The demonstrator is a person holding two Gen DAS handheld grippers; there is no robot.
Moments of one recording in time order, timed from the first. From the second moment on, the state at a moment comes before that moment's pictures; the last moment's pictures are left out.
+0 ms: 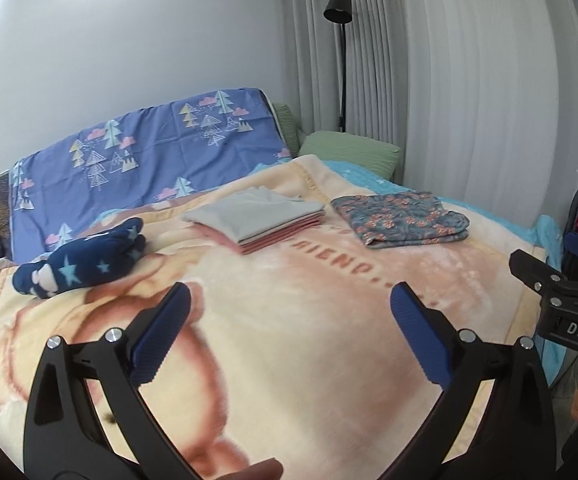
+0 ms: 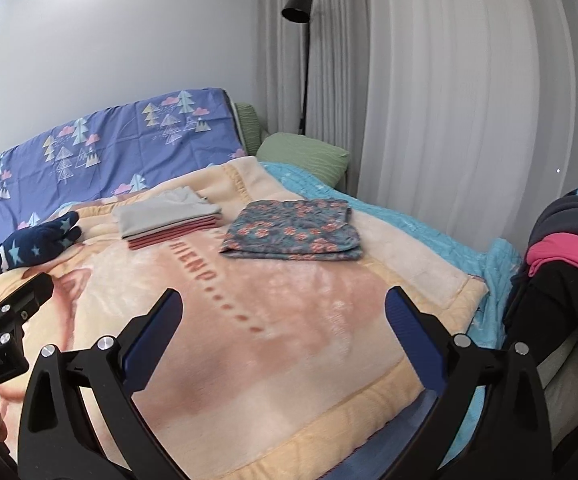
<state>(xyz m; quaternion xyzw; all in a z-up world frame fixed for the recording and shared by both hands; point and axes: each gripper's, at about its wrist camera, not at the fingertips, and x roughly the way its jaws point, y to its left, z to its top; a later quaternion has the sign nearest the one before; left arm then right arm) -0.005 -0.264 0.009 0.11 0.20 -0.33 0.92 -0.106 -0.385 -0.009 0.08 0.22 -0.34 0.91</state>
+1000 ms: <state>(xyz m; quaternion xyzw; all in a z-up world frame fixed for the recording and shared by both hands) -0.032 -0.234 0.002 0.11 0.21 -0.34 0.91 -0.112 -0.357 -0.008 0.07 0.24 -0.35 0.90</state>
